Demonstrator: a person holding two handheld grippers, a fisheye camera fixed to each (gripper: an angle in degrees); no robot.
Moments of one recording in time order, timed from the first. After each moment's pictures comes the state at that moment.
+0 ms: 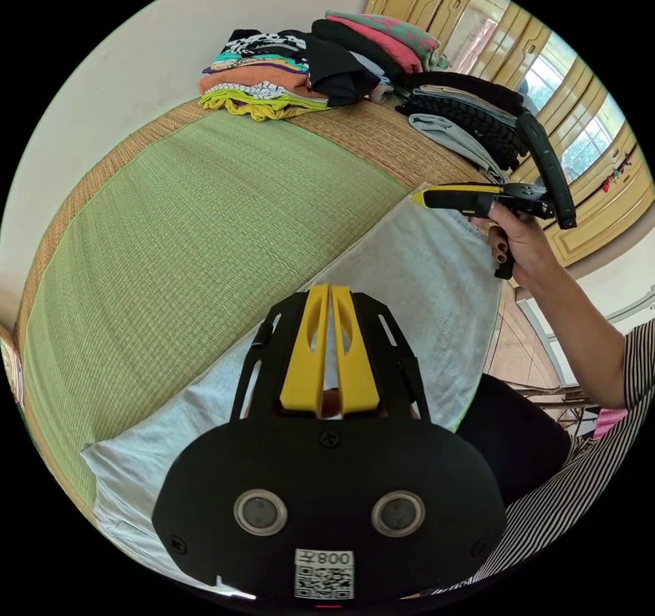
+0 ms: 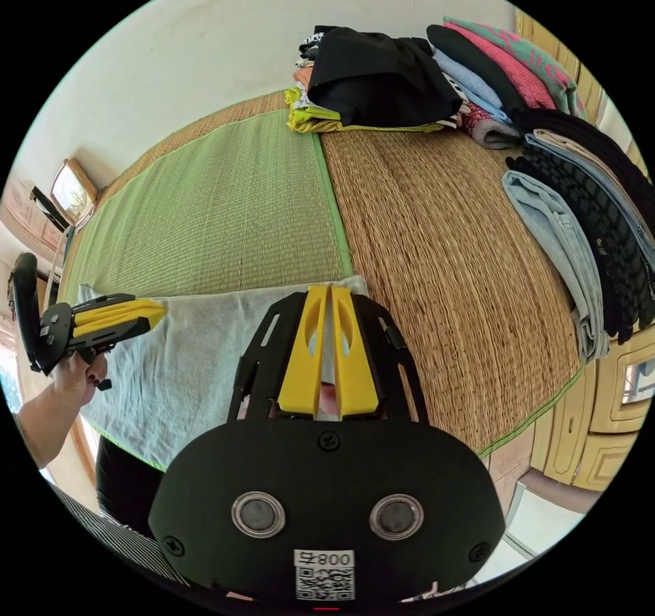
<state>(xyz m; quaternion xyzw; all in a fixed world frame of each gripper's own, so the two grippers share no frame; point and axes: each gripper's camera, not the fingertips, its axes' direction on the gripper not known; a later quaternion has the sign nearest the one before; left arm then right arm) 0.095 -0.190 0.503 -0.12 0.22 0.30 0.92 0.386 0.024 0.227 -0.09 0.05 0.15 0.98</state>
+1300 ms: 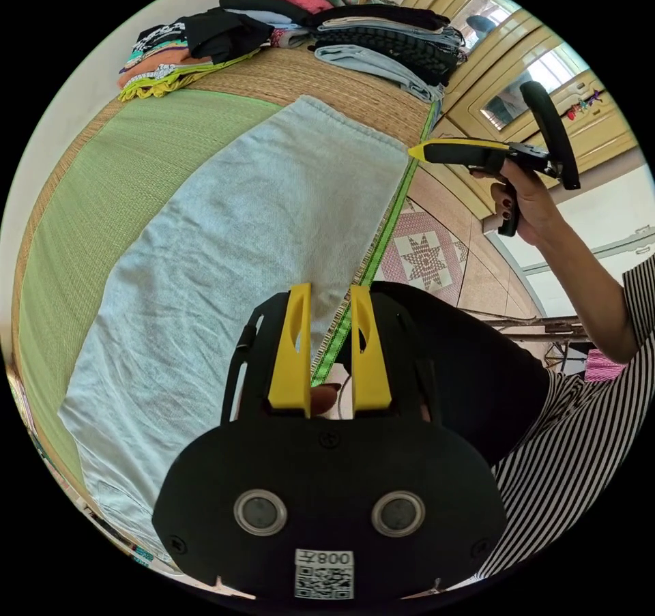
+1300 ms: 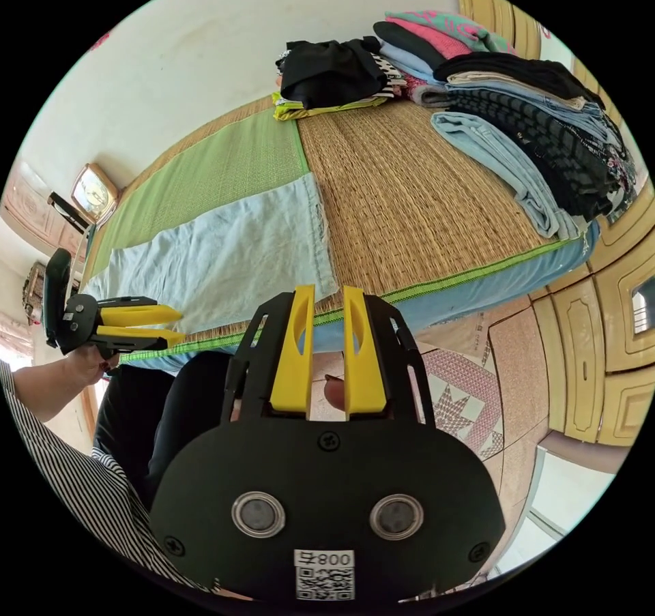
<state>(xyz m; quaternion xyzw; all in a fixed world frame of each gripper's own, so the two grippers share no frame) 0.053 -0.066 0.413 -0.21 0.22 0.39 0.87 0.388 0.131 0.179 -0.11 0.00 0.19 0.98</state>
